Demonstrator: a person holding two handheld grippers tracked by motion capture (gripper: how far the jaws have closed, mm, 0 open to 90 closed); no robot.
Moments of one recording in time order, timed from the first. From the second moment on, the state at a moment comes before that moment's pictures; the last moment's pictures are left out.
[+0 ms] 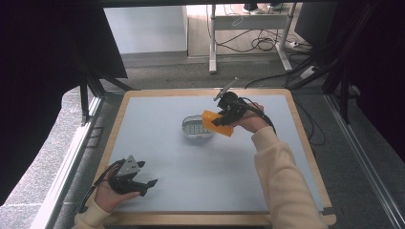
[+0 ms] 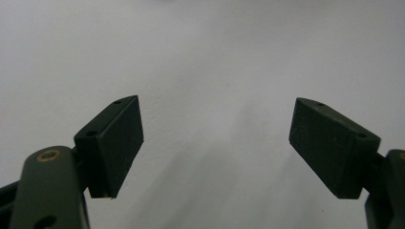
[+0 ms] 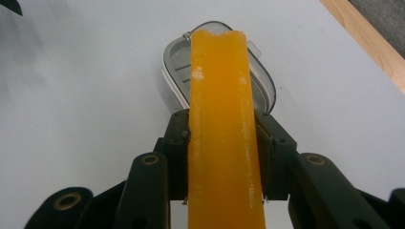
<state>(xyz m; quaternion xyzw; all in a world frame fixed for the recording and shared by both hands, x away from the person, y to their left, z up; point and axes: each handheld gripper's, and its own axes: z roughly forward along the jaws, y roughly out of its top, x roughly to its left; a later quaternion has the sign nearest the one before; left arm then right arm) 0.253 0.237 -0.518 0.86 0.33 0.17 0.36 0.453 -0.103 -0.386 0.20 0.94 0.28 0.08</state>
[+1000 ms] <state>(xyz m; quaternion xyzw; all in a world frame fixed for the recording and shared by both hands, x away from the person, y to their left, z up) 0.254 0.238 -0.518 0.85 0.33 0.17 0.37 0.481 -0.073 -0.392 0.17 0.94 0.27 0.07</state>
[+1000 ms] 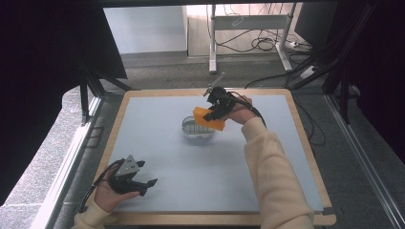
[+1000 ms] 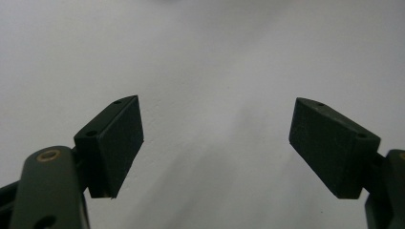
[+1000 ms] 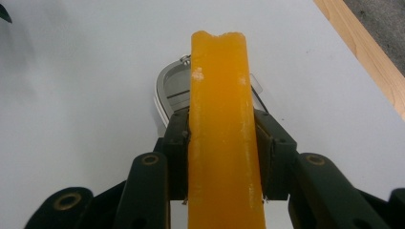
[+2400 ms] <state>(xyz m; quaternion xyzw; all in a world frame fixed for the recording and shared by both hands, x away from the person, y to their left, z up) 0.254 0.239 -0.517 0.85 0.33 0.17 0.37 0.513 -0.036 -0.423 0.10 0.95 0.28 0.03</state>
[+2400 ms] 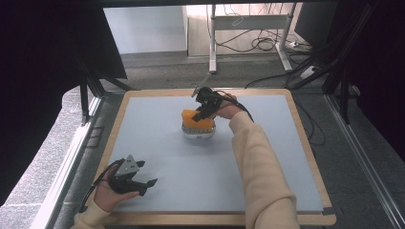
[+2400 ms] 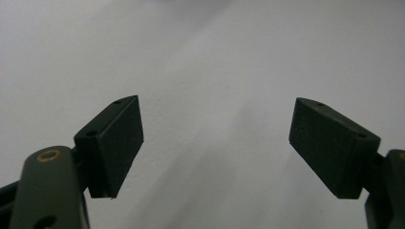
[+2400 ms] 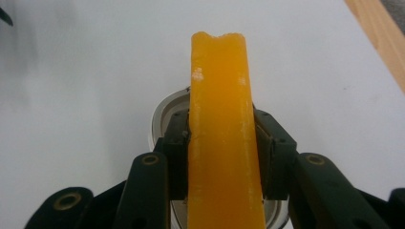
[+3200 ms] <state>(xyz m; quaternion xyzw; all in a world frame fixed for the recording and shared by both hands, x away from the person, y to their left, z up) 0.253 0.238 -0.518 0.85 0.33 0.17 0.37 0.520 -0.050 -0.439 0.14 0.94 0.31 0.08</state>
